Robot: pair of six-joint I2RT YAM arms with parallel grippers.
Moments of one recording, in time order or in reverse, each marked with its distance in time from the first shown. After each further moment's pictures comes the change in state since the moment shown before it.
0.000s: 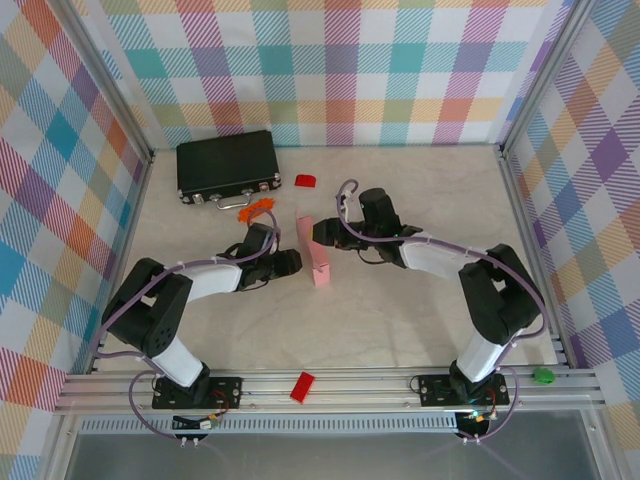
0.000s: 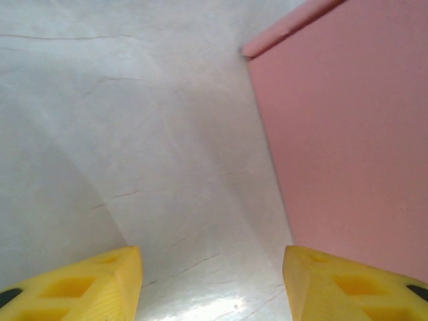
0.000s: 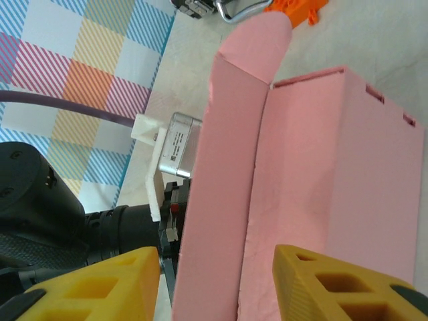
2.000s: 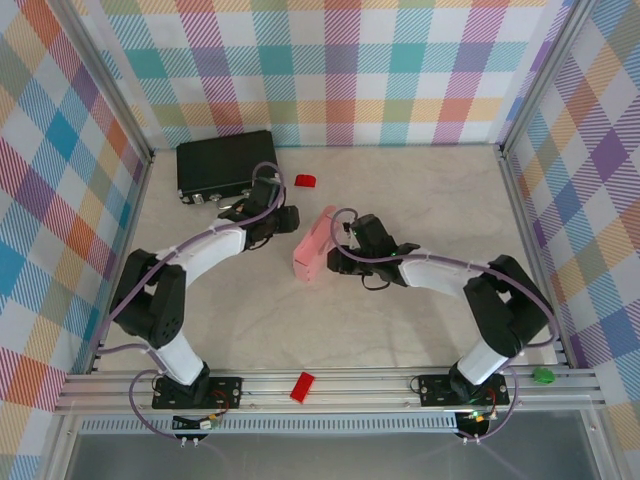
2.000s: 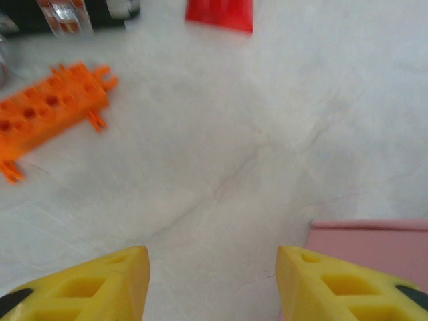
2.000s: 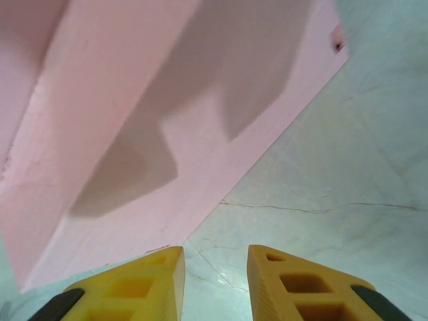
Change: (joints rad) left arm 0.025 0.048 0.438 -0.291 -0.230 0.228; right arm 0.079 -0.083 -0.141 -0.211 0.380 -0.045
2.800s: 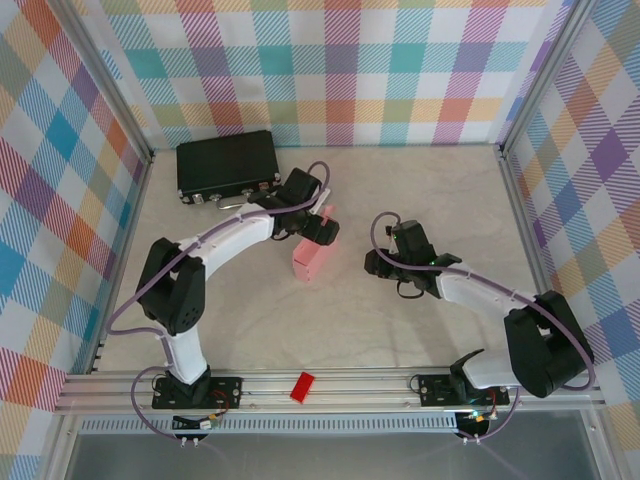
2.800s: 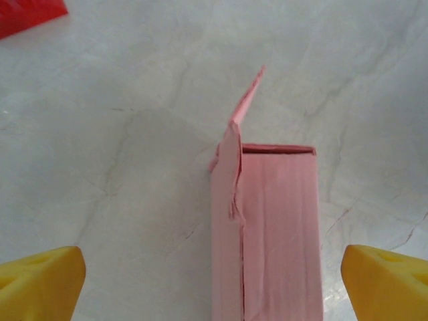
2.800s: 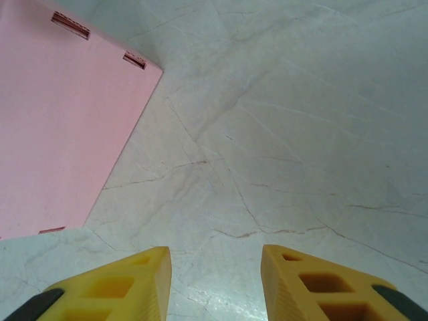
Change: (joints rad) left arm -0.153 0.176 0.307 -0.320 0.109 0.375; right arm -0.171 -0.252 -0.188 -0.117 0.061 -0.056
